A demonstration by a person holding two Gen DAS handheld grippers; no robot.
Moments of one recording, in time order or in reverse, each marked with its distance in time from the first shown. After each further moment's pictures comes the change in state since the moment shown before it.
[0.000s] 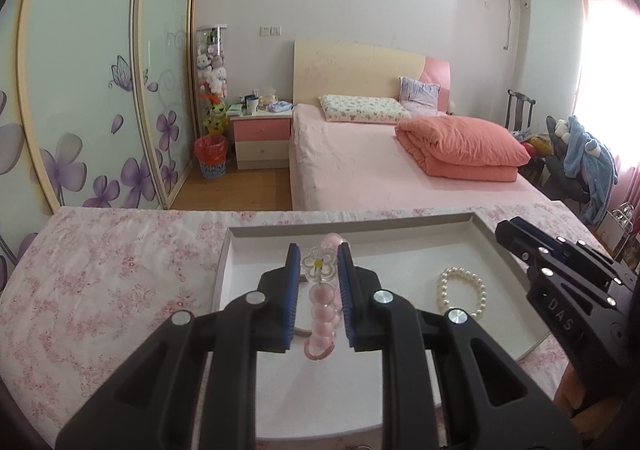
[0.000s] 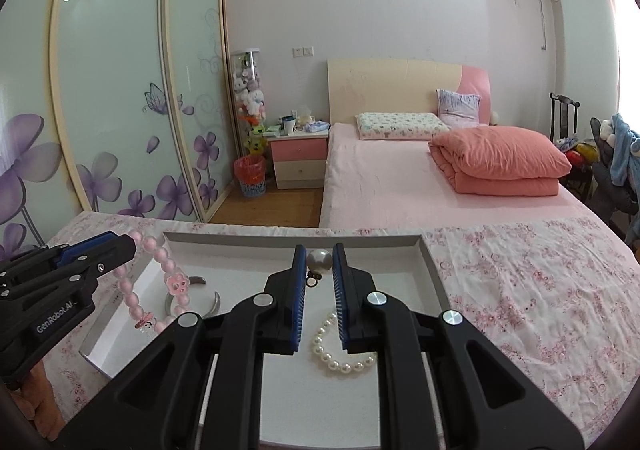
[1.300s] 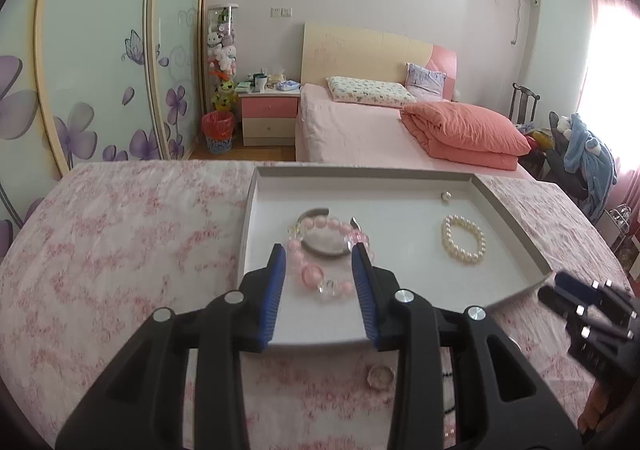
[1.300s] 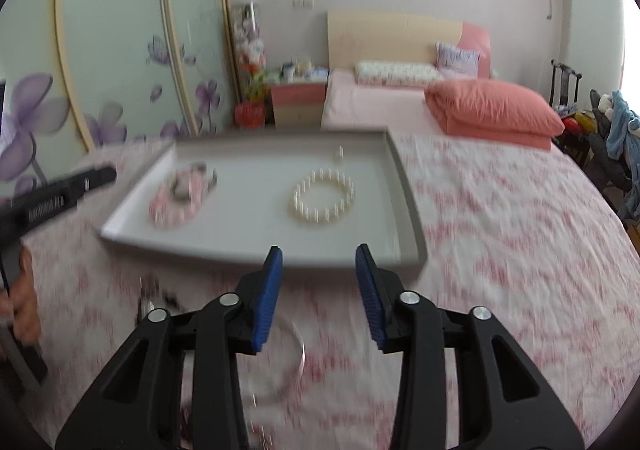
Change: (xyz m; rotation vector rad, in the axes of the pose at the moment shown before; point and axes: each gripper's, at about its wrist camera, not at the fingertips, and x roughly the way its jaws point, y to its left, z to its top) left arm -0.041 0.026 -0.047 -0.047 0.065 -0.003; right arm -0.058 -0.027 -0.068 -0.023 0.218 0.006
